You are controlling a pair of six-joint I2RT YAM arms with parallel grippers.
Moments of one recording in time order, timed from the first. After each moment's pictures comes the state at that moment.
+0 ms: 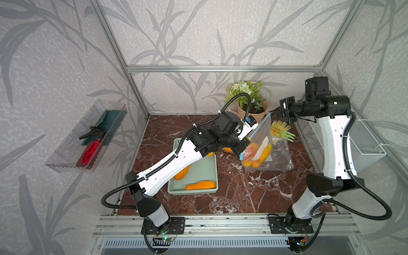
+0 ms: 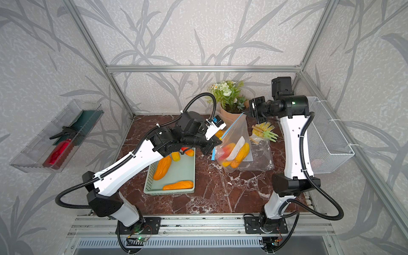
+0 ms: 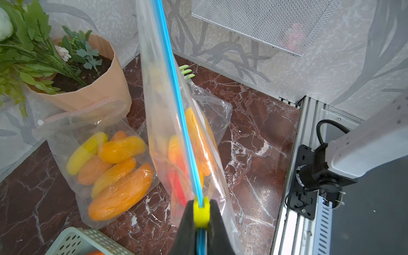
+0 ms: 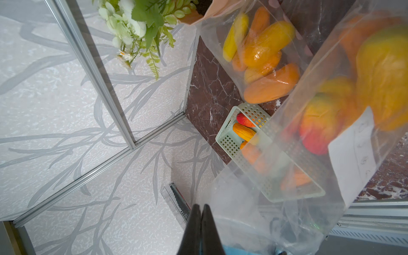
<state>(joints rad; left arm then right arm) -0.91 1.63 1.87 -0.88 0.19 0.04 0.04 1.75 2.40 -1.45 -0.60 1.38</state>
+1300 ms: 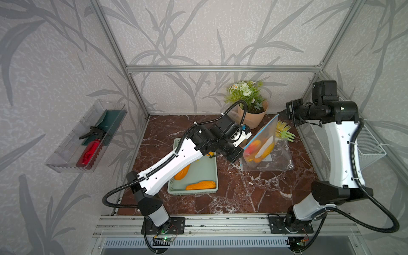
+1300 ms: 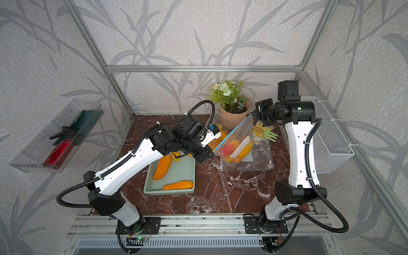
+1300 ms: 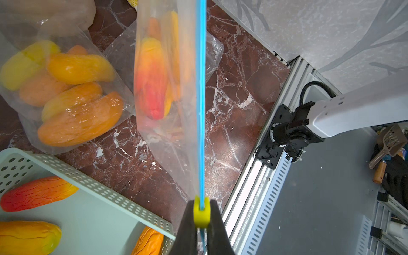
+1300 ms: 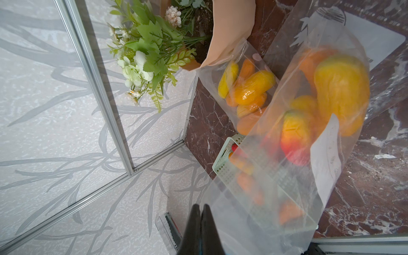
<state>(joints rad) -0.91 1.66 1.91 -1.16 0.27 -0.12 -0.01 1.62 2.20 -1.34 -0.45 1.33</state>
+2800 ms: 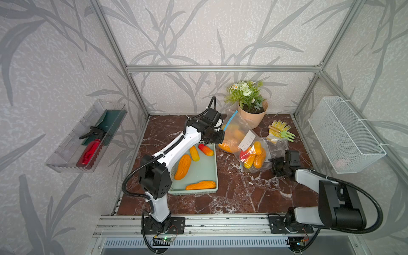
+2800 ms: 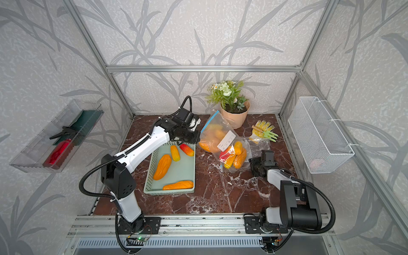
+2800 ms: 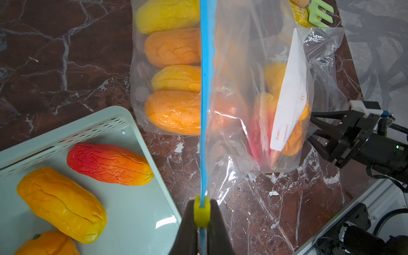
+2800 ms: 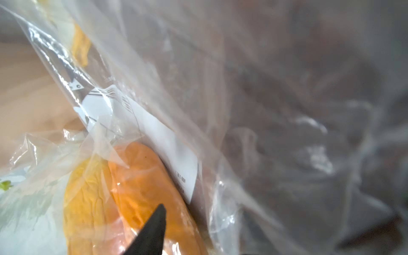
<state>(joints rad) -0.57 1.81 1.73 -0.92 0.16 -0.30 -0.07 1.43 0.48 0.04 -0.27 1.37</state>
